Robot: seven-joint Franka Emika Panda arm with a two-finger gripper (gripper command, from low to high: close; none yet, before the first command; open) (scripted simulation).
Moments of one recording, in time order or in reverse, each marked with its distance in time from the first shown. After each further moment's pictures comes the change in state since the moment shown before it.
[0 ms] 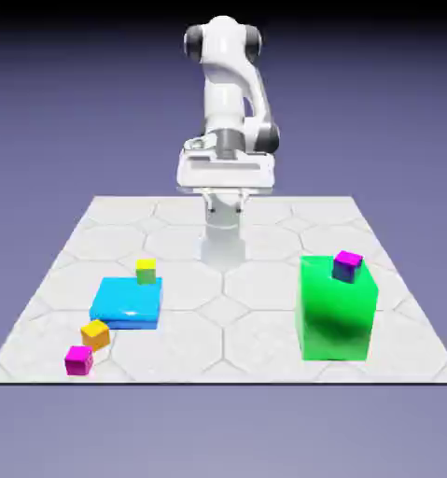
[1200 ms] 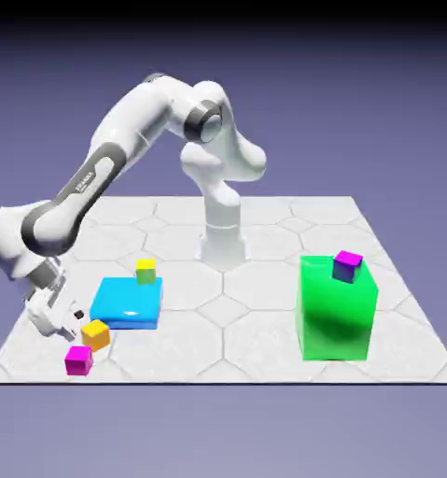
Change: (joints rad) arm -0.269 1.305 -0.555 1.159 0.834 -1.264 0.387
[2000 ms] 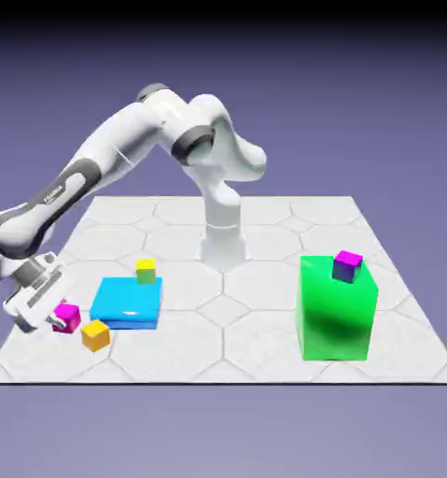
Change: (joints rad) arm 0.083 -0.022 -0.222 -0.179 0.145 -0.106 0.047
